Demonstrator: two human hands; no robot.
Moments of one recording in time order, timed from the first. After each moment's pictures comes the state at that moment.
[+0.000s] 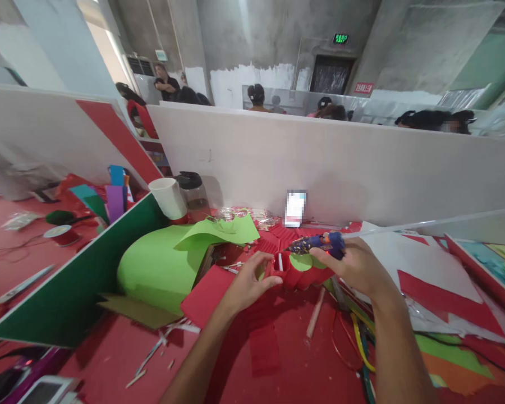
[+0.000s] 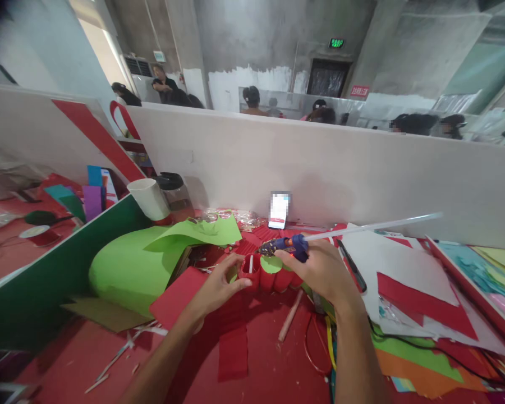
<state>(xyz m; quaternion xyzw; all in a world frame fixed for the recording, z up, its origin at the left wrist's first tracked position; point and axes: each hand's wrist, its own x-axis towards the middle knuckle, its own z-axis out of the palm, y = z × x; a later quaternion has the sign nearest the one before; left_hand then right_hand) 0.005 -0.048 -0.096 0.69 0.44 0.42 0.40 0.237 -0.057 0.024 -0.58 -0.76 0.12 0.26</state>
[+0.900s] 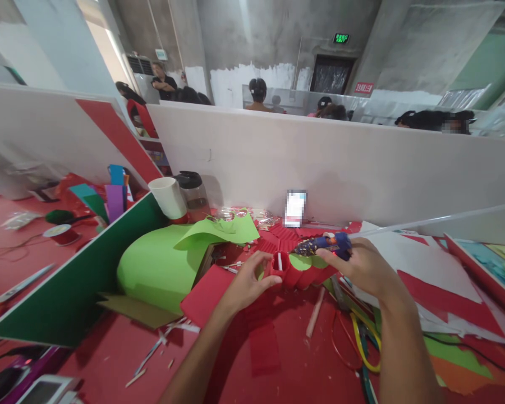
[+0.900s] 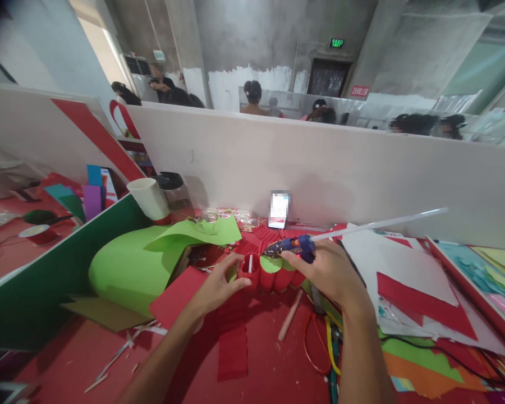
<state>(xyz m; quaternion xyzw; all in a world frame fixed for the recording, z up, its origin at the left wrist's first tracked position) 0.005 -0.047 -0.100 0.69 0.45 0.42 0.38 0.248 -0.058 0.026 -0.58 -0.76 0.14 0.25</state>
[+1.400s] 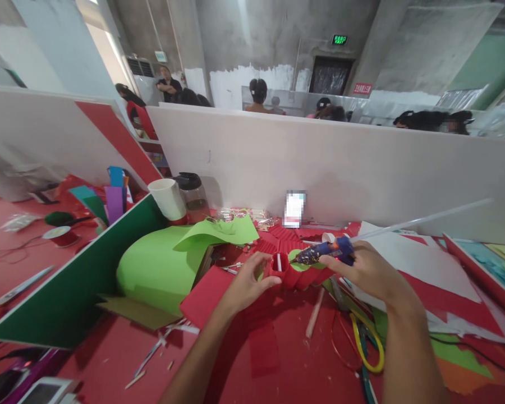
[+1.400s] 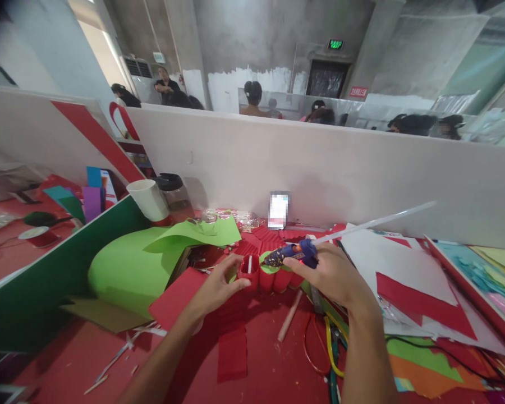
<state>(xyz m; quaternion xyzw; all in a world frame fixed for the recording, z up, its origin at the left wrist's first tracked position) 0.006 -0.046 -0.100 0.69 0.44 0.43 0.39 0.261 -0.060 0.024 -0.56 -0.77 0.19 0.23</state>
